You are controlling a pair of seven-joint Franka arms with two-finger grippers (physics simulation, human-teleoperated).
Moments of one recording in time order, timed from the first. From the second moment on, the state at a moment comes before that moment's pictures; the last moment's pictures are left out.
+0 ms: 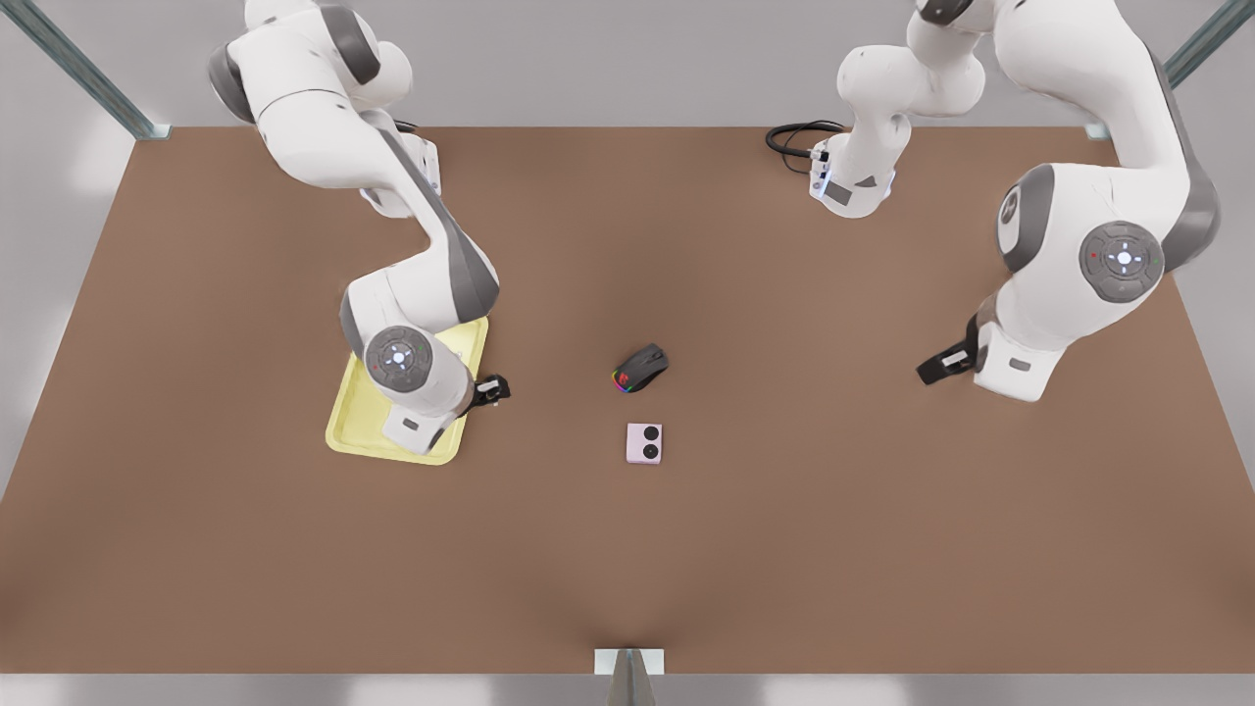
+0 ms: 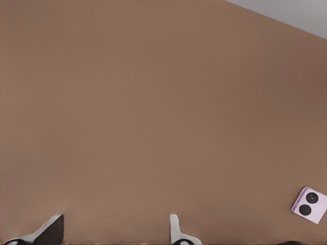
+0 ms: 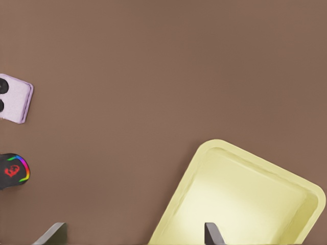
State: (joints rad) left arm -0.15 0.18 0.02 -1.46 0.04 1.53 -0.53; right arm 0.35 0.56 0.16 -1.35 -0.05 1.76 0.17
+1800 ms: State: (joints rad) left arm -0.15 0.23 0.16 -1.28 -0.17 1.22 -0.19; right arm 0.69 1.22 0.18 -0.88 -0.29 2.20 1.06
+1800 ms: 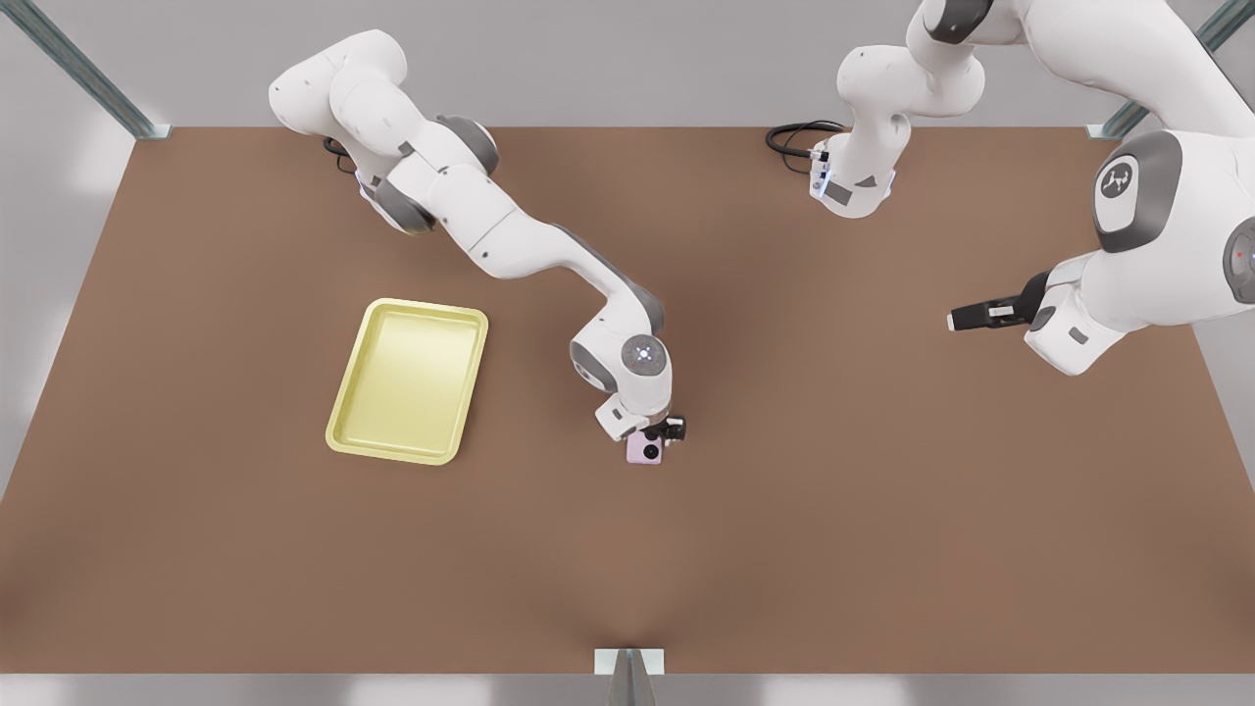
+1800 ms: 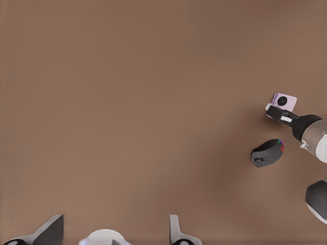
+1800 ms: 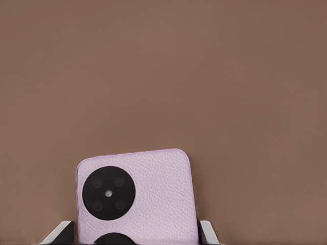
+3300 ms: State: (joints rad) left arm -0.16 0.25 0.15 -1.26 -0.12 1.22 -0.19; right arm -0.01 0.32 0.17 -1.37 -0.03 1.84 0.06
